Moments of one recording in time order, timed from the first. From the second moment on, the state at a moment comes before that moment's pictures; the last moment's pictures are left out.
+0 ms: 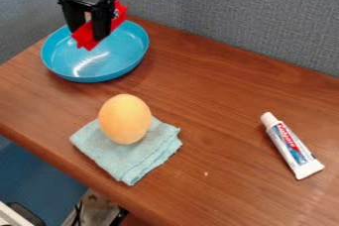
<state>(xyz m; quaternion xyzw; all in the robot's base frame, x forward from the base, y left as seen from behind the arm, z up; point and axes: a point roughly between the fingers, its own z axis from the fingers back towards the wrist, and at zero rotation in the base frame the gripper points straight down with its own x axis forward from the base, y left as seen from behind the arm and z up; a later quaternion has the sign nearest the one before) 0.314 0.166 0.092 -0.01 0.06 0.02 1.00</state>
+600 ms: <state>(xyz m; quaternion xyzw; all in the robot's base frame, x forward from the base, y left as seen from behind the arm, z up) 0.315 0.167 0.082 -0.01 0.07 0.01 1.00</state>
